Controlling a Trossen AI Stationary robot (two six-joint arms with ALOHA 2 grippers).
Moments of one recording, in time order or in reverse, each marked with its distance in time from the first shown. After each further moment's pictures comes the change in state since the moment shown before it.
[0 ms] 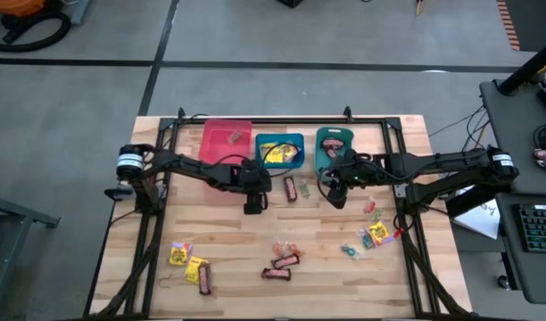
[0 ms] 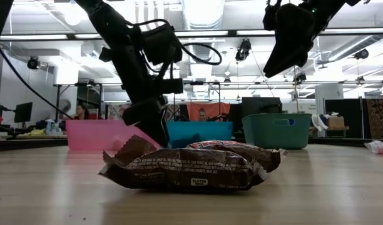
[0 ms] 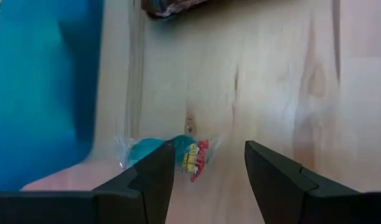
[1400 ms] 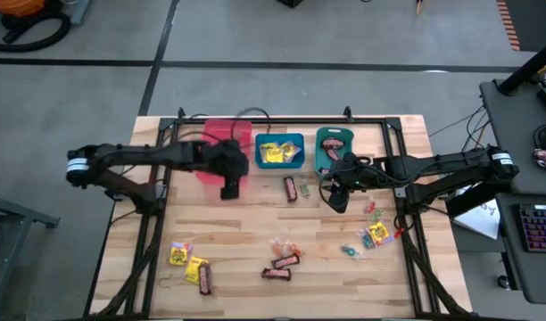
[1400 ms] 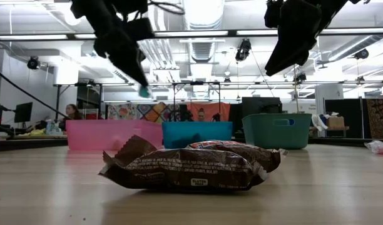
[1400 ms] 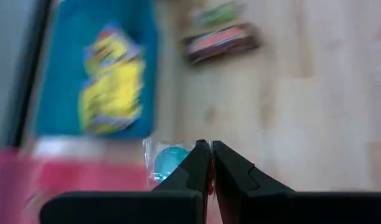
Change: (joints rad) left arm 0.114 -0.459 0.000 -0.297 0.148 0.100; right arm 0.044 0.000 -0.001 0.004 0.000 0.001
